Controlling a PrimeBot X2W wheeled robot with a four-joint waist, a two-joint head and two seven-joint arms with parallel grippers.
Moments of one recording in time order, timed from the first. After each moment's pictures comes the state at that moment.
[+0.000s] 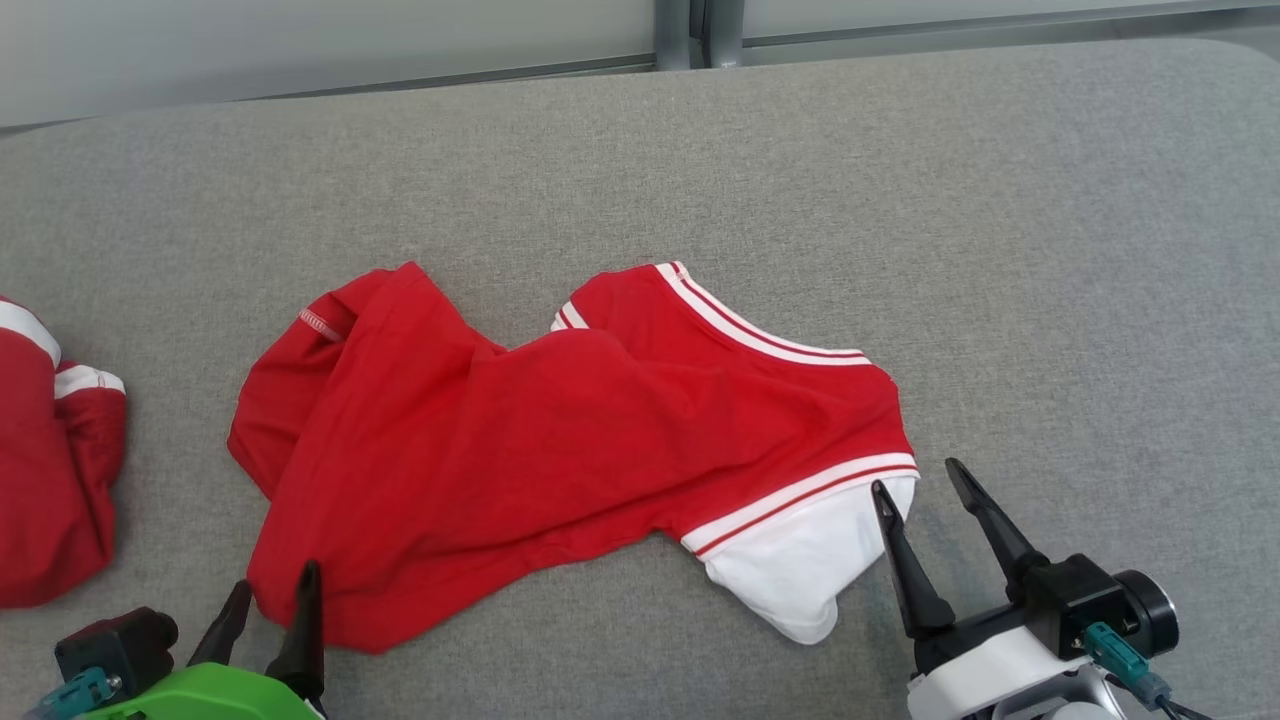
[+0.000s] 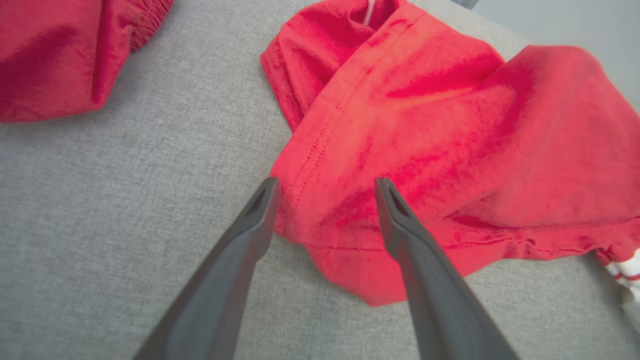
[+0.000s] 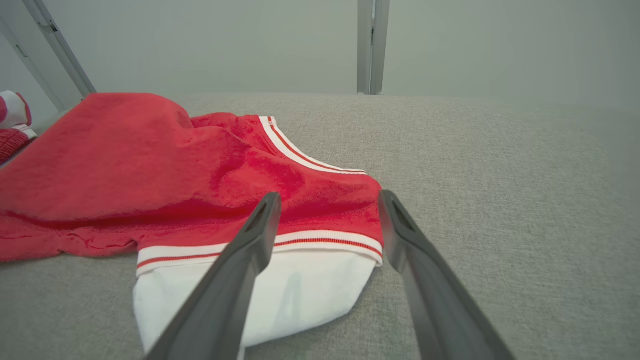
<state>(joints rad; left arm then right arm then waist) -0.03 0.72 -0.69 -0.06 -1.24 0.41 -0.26 0.05 -0.05 0.15 0.08 0.06 0.13 -0.26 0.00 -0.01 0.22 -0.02</state>
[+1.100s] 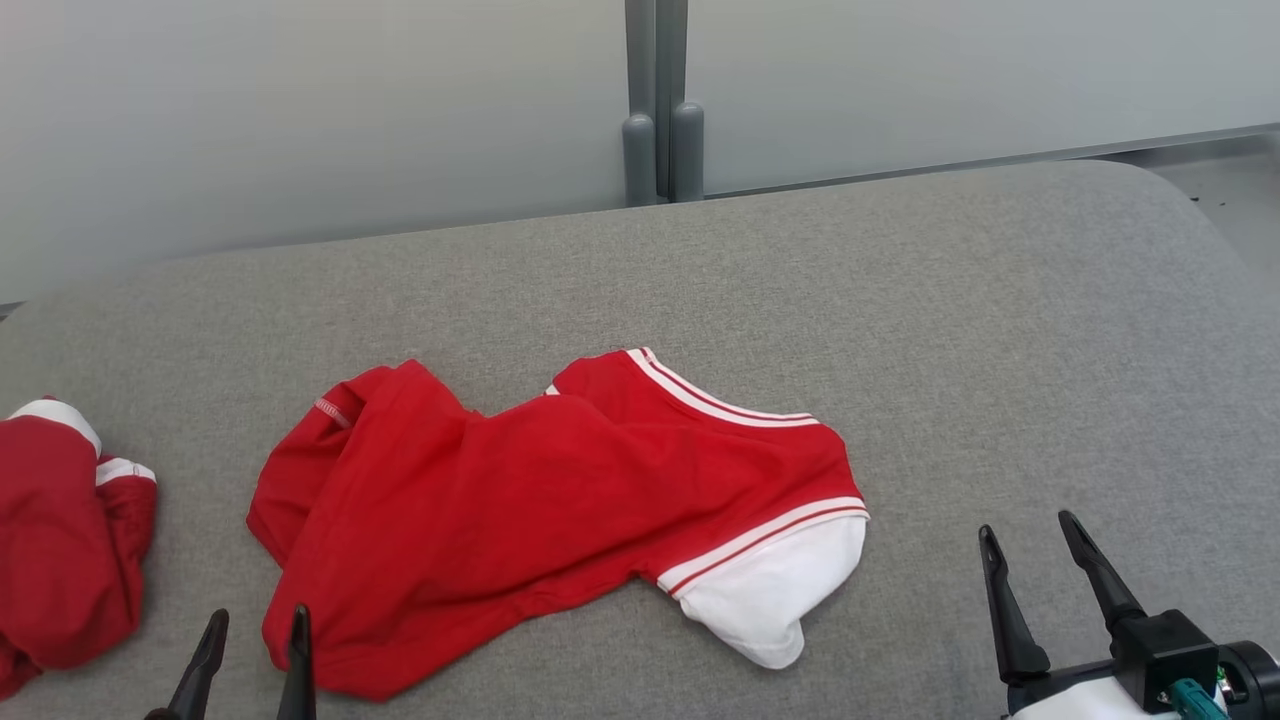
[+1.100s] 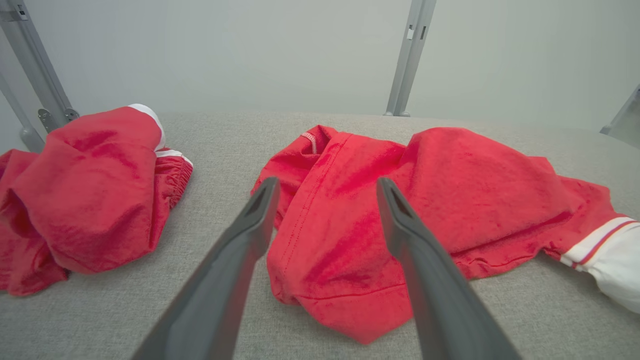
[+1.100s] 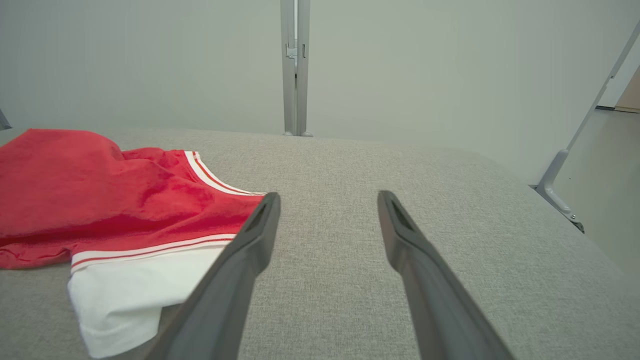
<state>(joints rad) 0.25 0.32 -0.13 0.02 -0.46 0.02 -0.26 0.18 -0.05 -0.03 0.02 -0.02 0.13 -0.26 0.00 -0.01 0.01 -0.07</state>
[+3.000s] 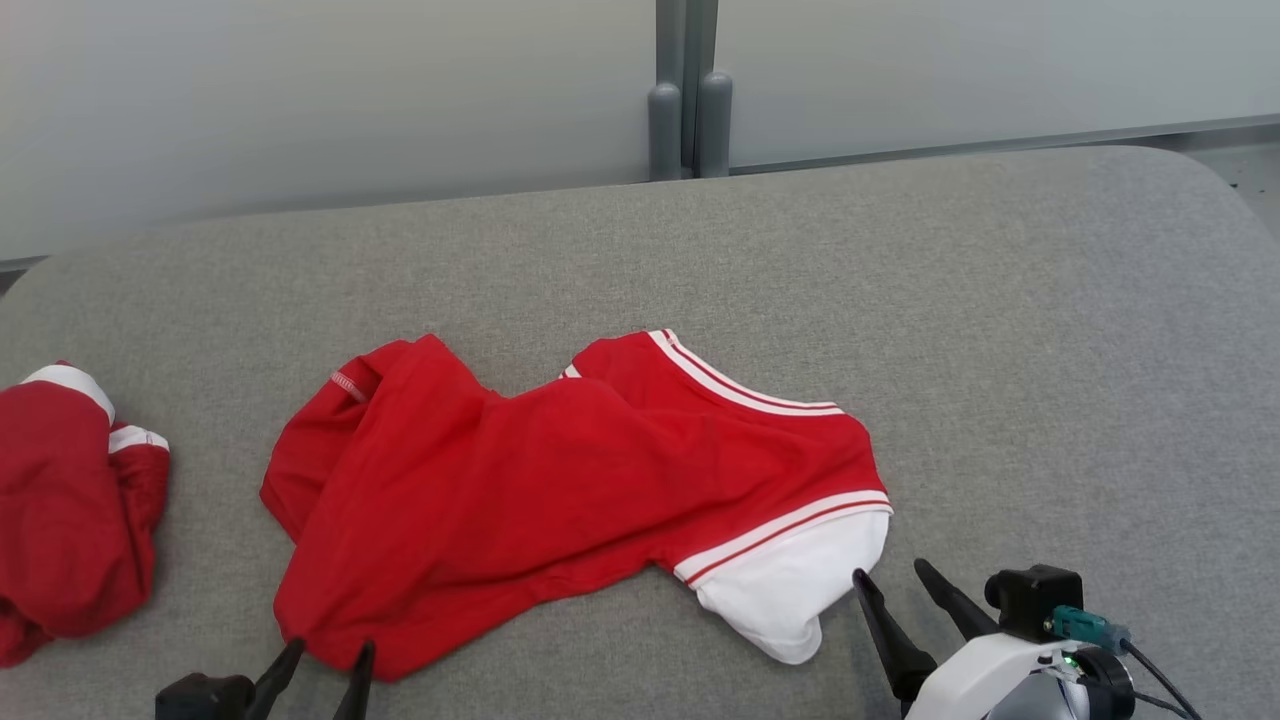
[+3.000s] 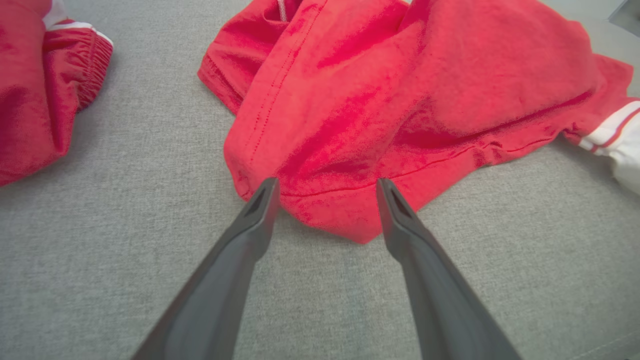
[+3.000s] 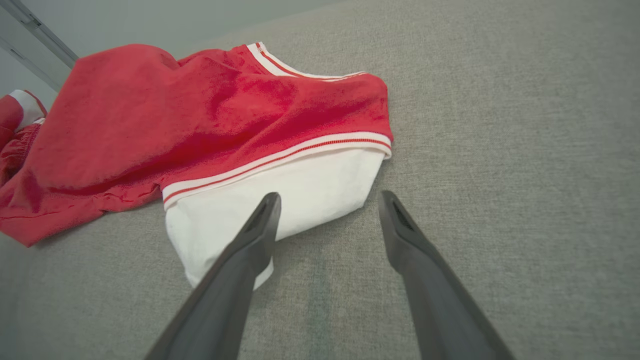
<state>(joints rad) 0.15 0.32 -0.21 0.23 -0.45 -0.13 -0.09 0.04 -0.09 0.21 0.24 0.32 0.13 -0.04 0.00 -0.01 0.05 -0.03</state>
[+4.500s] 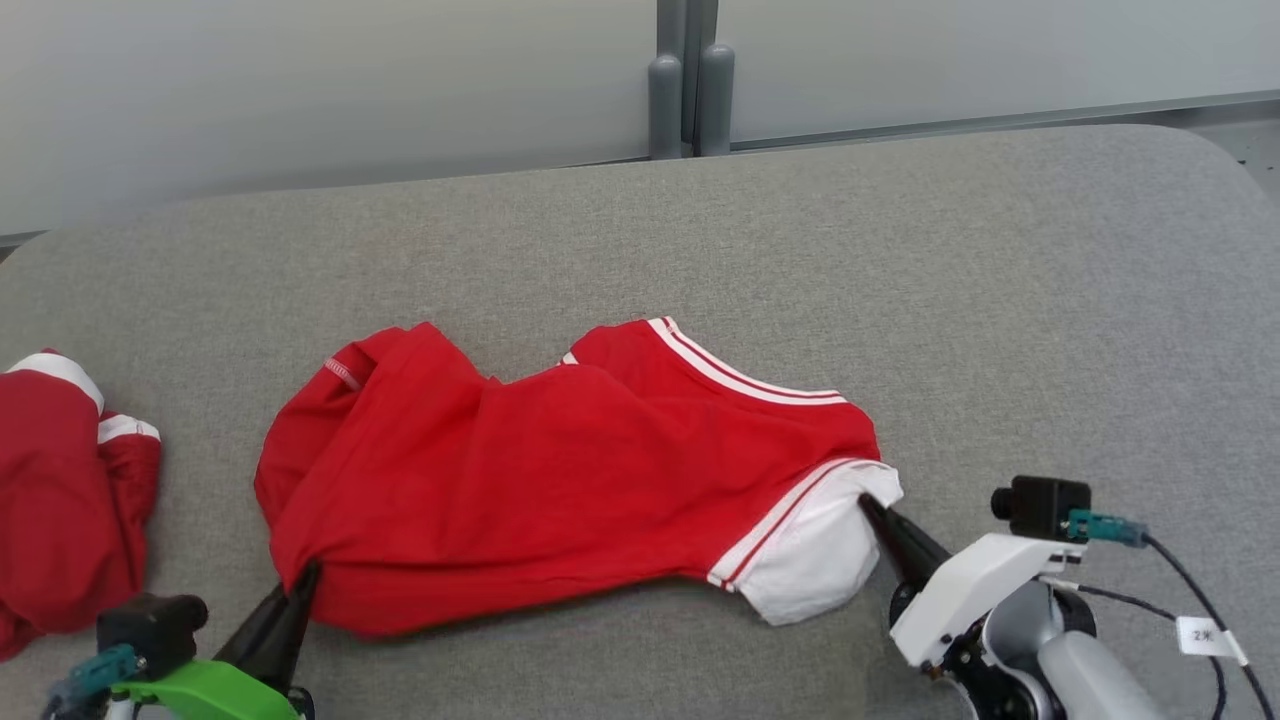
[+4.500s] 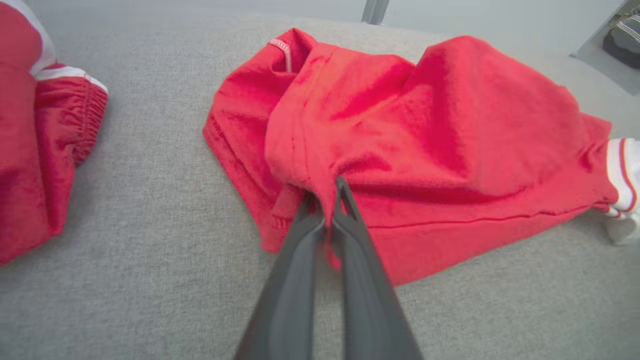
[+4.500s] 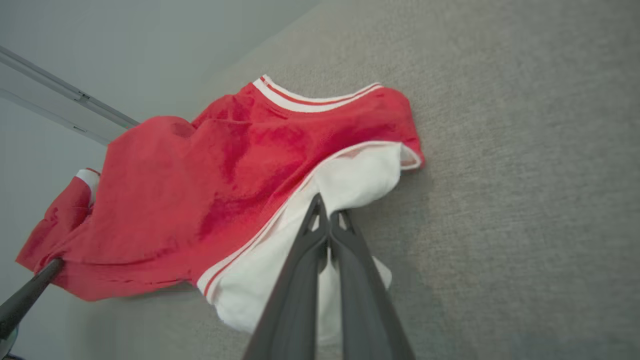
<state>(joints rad) -0.01 0.47 -0.35 0.27 -0.70 -0.13 -0.09 -0.14 -0.09 0.24 0.34 0.69 0.13 0.12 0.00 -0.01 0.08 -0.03</state>
